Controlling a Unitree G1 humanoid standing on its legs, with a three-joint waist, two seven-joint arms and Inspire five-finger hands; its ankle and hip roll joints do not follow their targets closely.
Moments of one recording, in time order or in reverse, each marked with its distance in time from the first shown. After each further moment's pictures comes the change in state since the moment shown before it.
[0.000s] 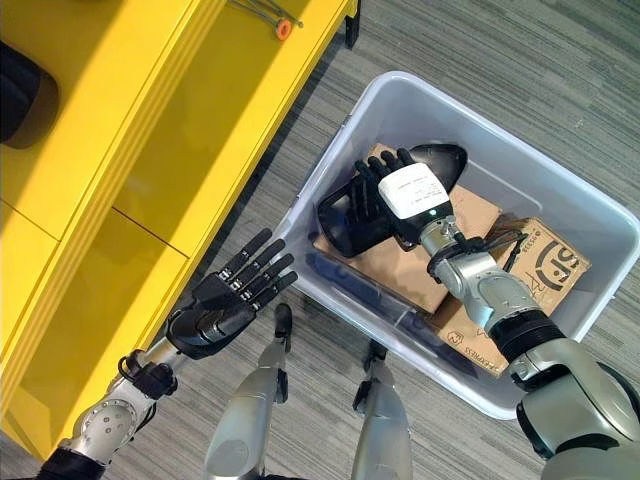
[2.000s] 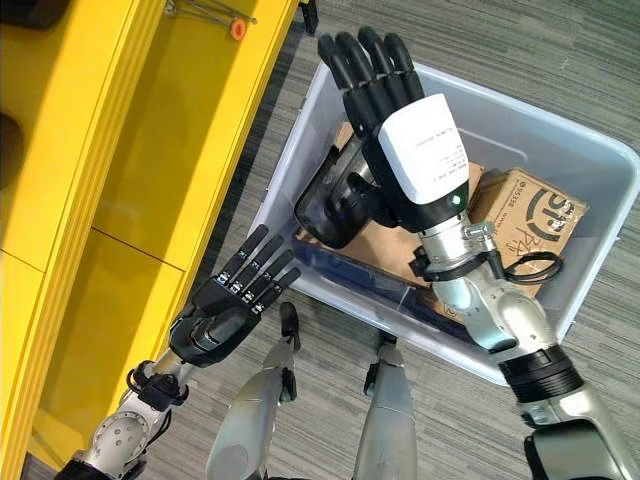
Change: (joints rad) left arm 0.044 -0.039 -0.059 -0.023 -0.084 -0.091 -0.045; right arm 0.246 -0.028 -0.344 -0.473 0.065 -0.169 -0.240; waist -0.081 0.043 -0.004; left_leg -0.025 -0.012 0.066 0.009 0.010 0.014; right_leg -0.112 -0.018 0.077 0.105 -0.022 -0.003
